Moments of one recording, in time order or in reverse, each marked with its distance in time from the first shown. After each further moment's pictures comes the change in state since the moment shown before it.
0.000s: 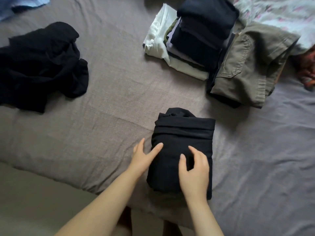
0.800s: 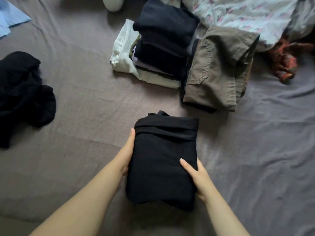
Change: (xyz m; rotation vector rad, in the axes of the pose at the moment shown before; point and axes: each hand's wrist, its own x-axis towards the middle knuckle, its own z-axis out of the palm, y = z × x) left_hand 0.043 0.082 0.029 -0.278 -0.268 -0.238; right_hand 0.090 0.075 -0.040 0.813 -0.496 0.505
